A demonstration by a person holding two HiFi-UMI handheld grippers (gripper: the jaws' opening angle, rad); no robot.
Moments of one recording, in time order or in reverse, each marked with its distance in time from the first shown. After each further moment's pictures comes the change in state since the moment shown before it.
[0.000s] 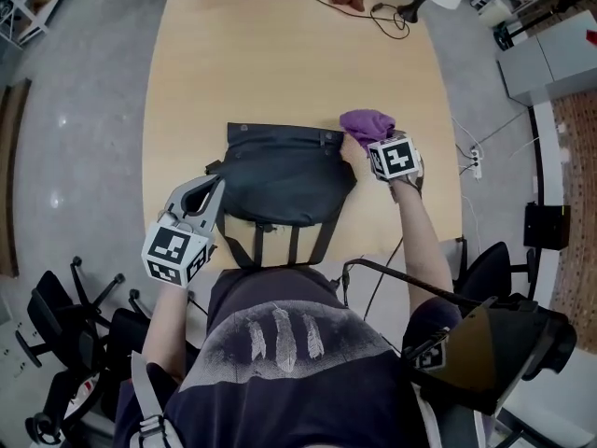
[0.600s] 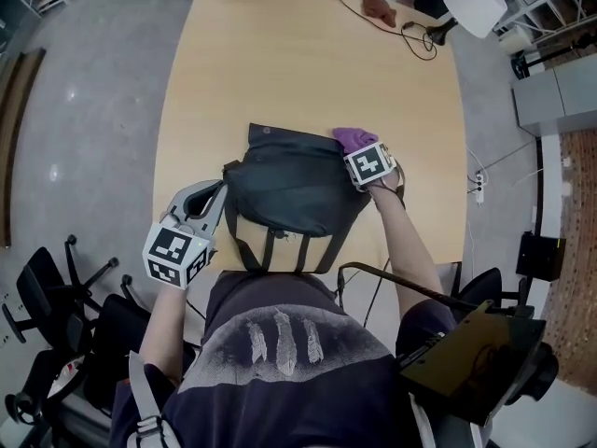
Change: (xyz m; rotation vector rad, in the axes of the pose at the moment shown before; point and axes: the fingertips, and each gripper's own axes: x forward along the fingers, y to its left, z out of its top) left arm -0.019 0.032 -0.024 -0.083 0.024 0.057; right arm 0.058 0.077 0.016 -0.176 0.196 0.050
